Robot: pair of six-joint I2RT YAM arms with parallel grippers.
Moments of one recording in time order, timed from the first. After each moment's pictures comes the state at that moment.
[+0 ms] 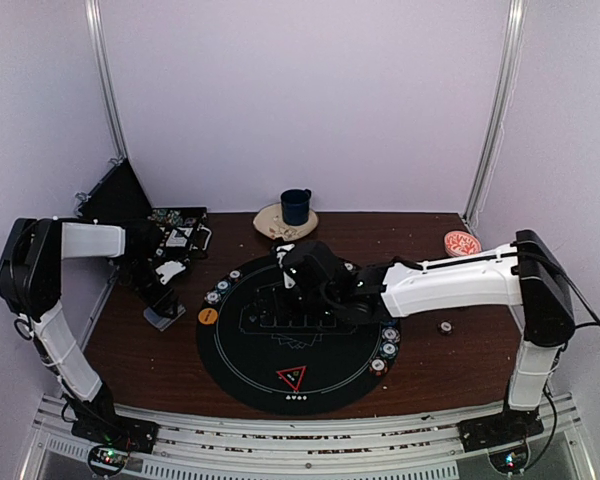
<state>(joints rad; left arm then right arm) -0.14 1.75 1.08 -0.73 0.07 0.51 1.11 1.88 1.35 -0.07 0.24 0.51</state>
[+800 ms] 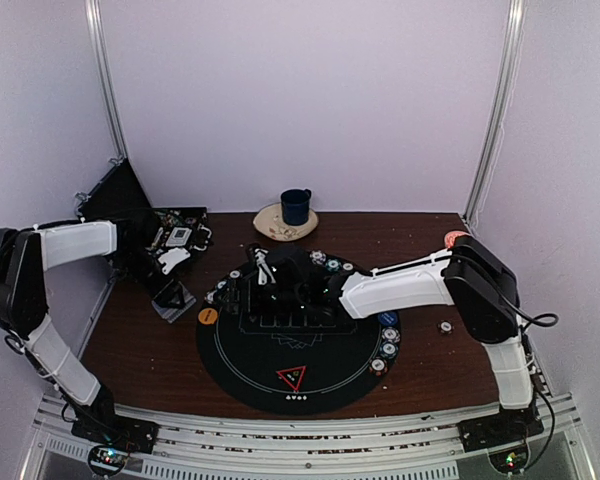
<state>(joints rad) -0.19 1.61 1.09 -0.77 0.20 0.57 1.05 2.17 1.53 0.25 -0.13 0.79</state>
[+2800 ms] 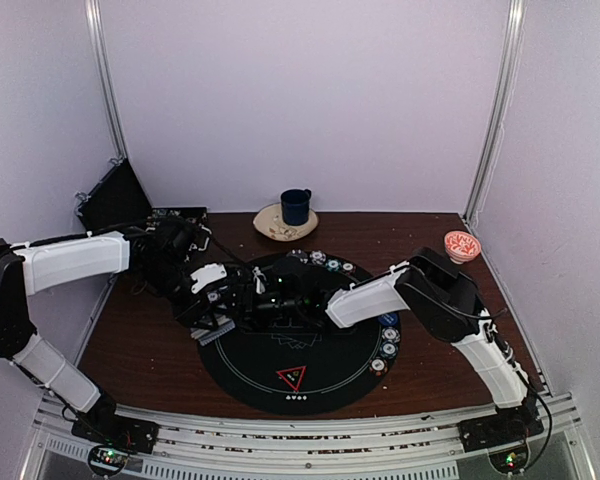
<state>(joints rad) -0.51 1.50 1.04 -0.78 0.33 0.56 0.98 2.43 1.60 0.63 -0.57 1.20</state>
